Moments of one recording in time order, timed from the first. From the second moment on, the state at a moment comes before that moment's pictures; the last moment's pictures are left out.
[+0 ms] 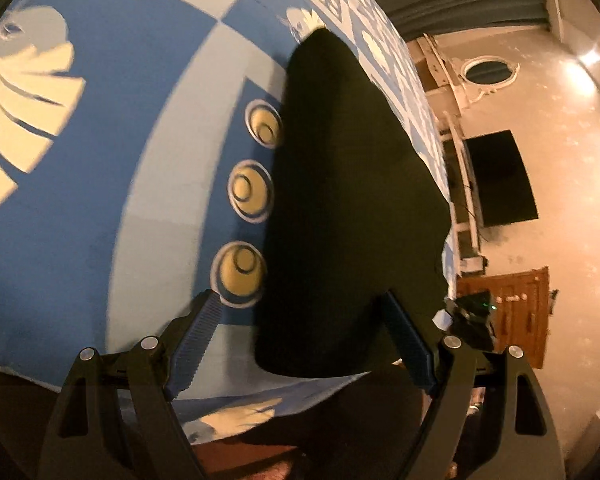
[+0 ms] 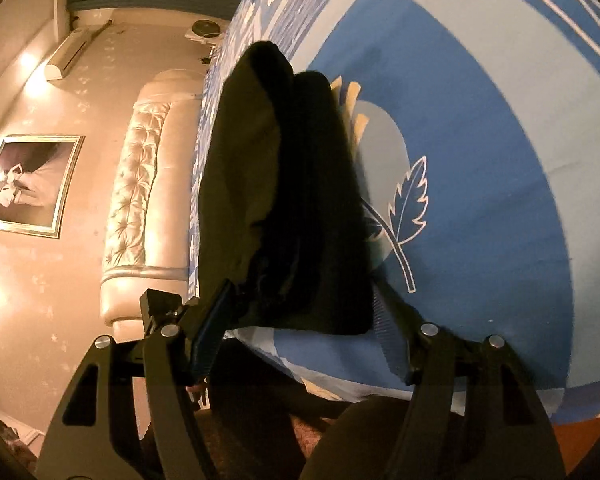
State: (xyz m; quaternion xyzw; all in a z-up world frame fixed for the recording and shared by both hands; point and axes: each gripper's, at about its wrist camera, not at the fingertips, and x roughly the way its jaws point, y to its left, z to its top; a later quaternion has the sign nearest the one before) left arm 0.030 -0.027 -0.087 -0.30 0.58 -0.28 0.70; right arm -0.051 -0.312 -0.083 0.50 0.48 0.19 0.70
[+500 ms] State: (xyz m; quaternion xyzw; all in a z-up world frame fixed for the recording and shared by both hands) left arm 0.033 -0.039 -0.083 -0.27 0.57 -0.29 0.72; right arm -0.046 -0.299 -0.080 0.48 0.48 0.19 0.71
